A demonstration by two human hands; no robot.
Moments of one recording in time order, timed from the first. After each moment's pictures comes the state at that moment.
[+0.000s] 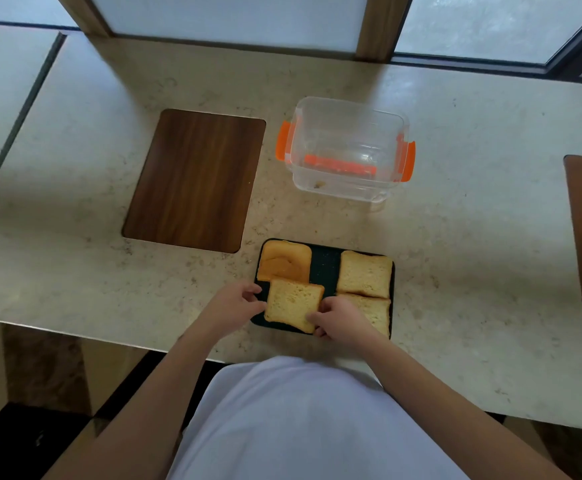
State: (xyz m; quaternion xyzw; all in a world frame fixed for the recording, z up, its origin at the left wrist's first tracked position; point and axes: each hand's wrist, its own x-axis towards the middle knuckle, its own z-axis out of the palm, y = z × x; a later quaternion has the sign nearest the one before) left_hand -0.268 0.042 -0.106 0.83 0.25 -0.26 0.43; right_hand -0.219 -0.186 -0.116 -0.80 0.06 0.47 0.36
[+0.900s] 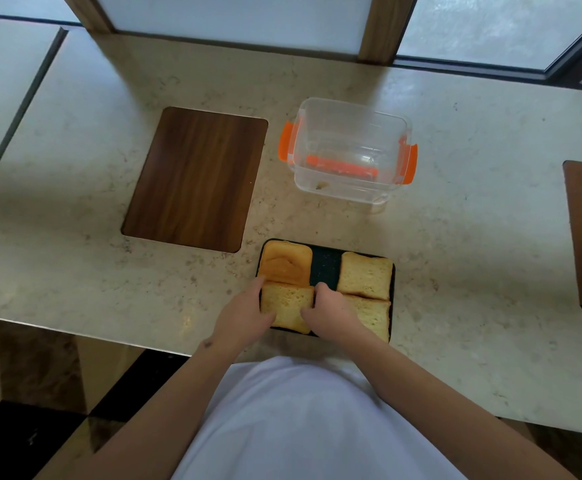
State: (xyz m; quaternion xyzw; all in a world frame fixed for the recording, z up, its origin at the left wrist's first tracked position) left_hand -0.276 0.014 -0.112 0.89 0.20 -0.22 0.35; right_hand -0.213 -0.157 -0.105 -0.88 -0.04 0.41 0.24
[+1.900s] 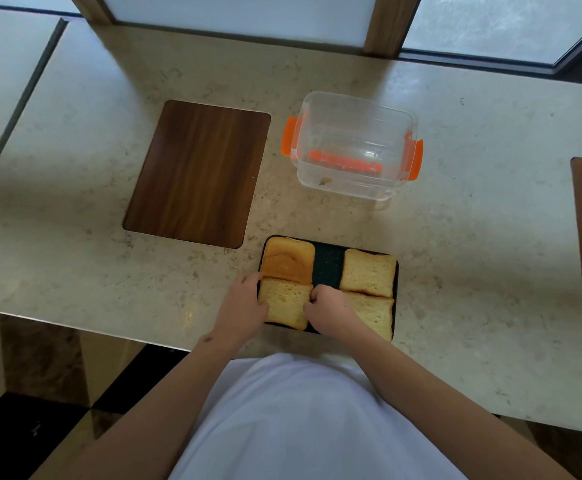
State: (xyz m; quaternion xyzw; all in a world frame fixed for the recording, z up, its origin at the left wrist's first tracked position) left_hand -0.273 0.019 -0.116 0.90 0.20 -0.17 0.34; right_hand -0.213 -0.152 -0.109 -0.86 0.00 0.43 0.27
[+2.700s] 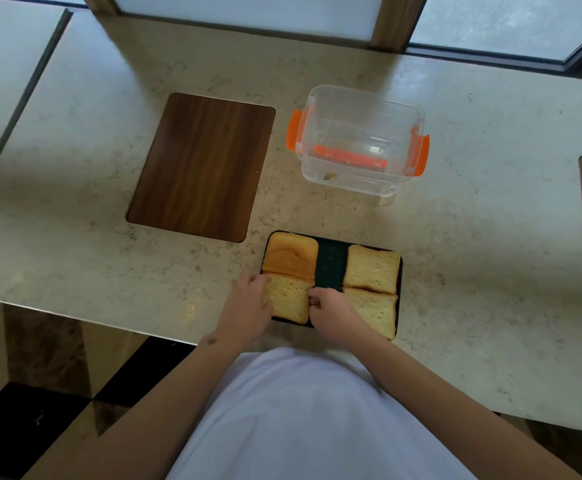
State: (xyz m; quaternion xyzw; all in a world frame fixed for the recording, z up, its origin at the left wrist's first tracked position) left_hand -0.287 0.014 -0.115 0.93 0.16 -0.16 0.30; right_hand -0.224 -0.161 -0.105 -0.85 -0.07 0.43 0.28
